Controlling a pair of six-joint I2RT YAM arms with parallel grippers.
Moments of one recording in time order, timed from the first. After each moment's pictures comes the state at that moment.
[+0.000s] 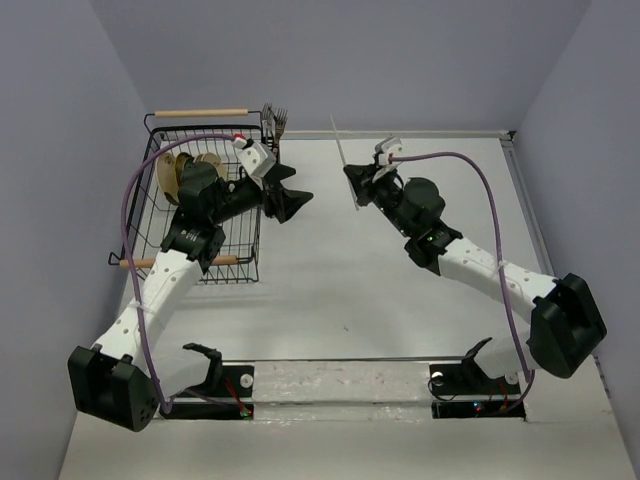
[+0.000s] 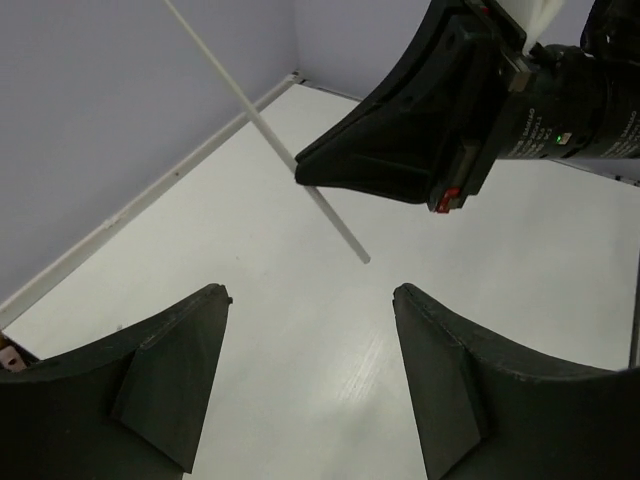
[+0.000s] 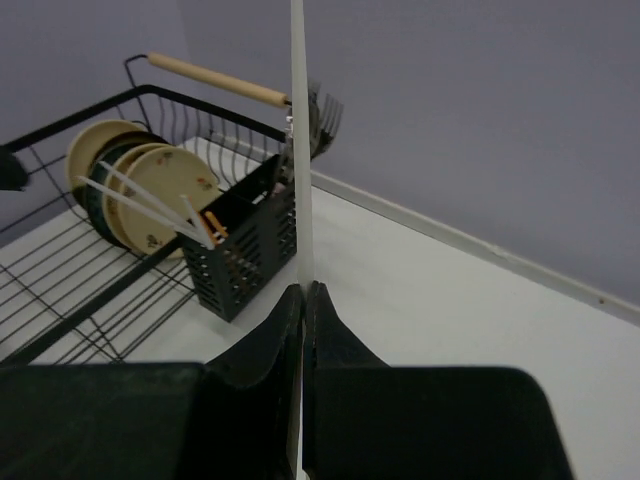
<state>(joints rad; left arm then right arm) -0.32 1.10 0.99 0.14 0.69 0.01 0.62 1.40 0.99 0.52 0.07 0.00</state>
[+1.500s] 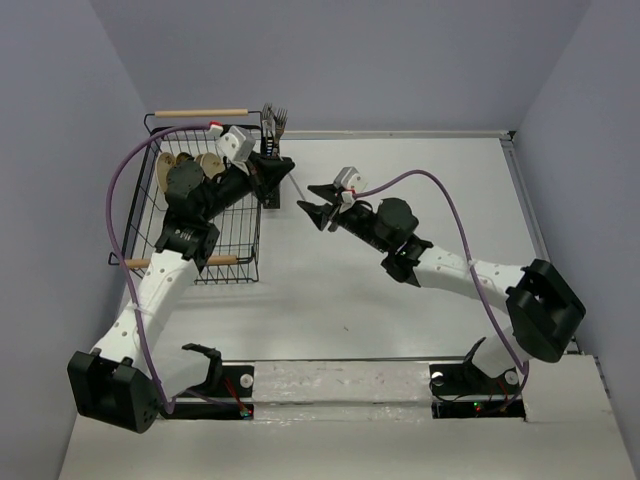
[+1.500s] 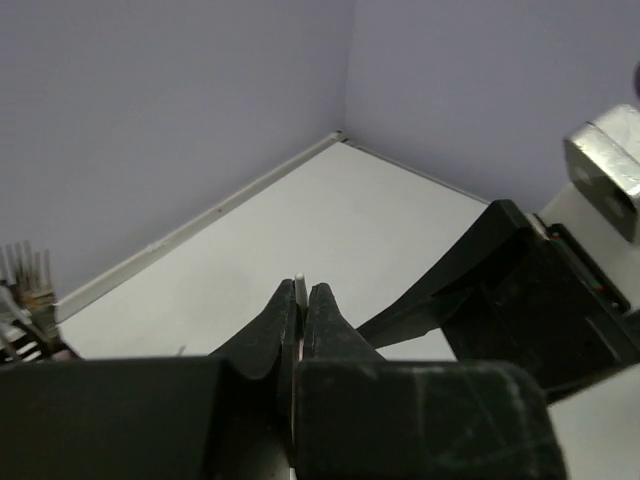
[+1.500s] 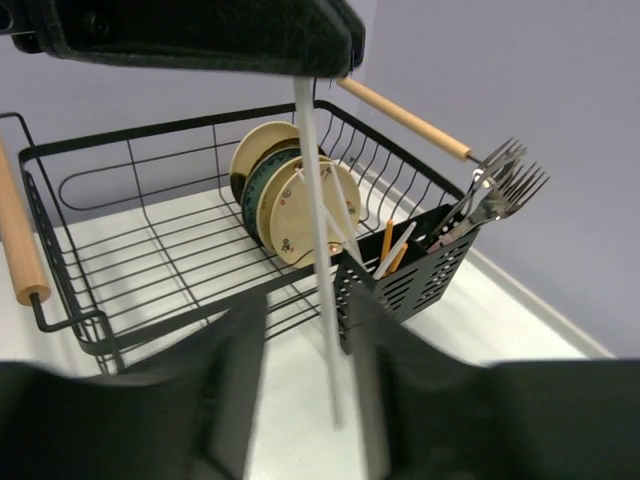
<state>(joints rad) -0.29 1.10 1.01 0.27 0.68 -0.18 0.83 1.50 0.93 0.79 -0.15 -0.10</state>
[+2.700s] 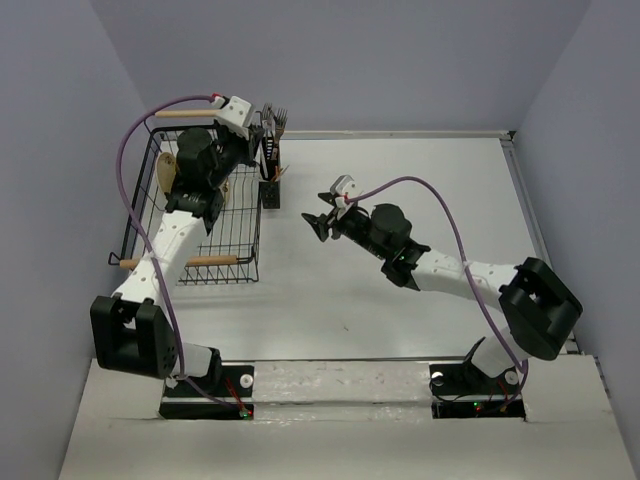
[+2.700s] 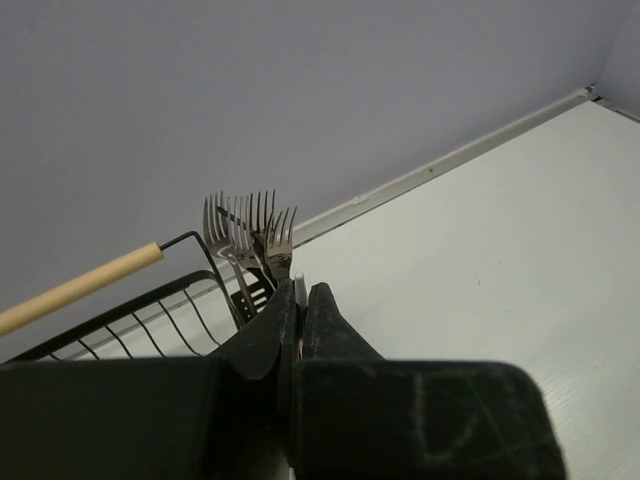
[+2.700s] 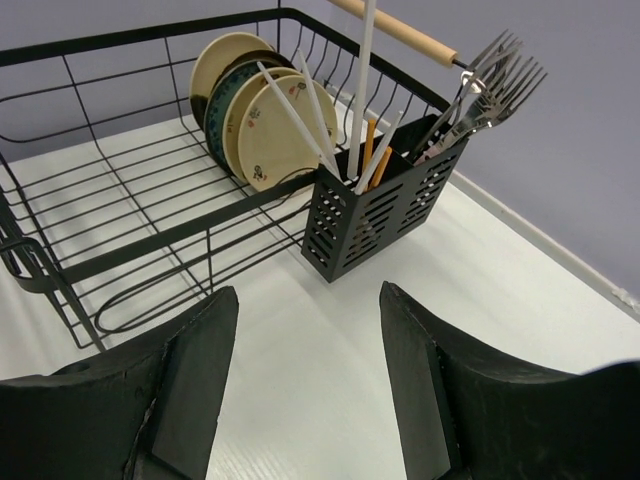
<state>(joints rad) -0.20 1.36 1.18 0.23 0.31 0.10 0.83 1.53 0.89 0.73 -0.05 -0.14</state>
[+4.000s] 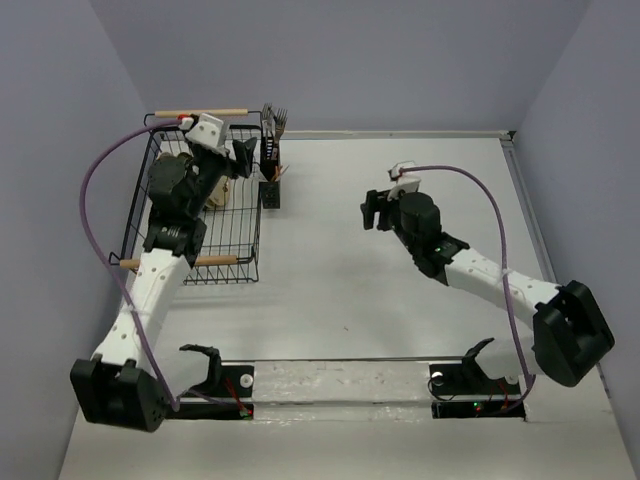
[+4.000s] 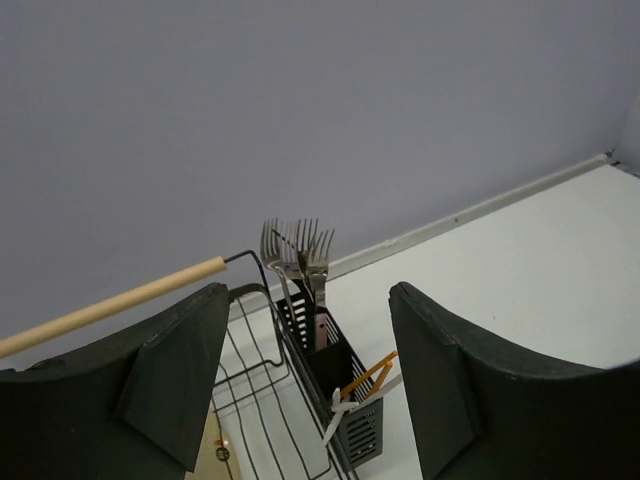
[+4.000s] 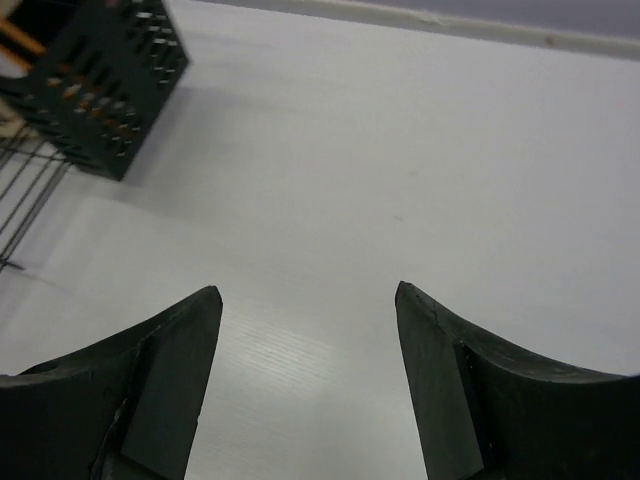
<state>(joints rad) -0.17 1.18 1.06 0.28 0.28 0.09 0.69 1.36 0.83 0.33 0.29 0.14</state>
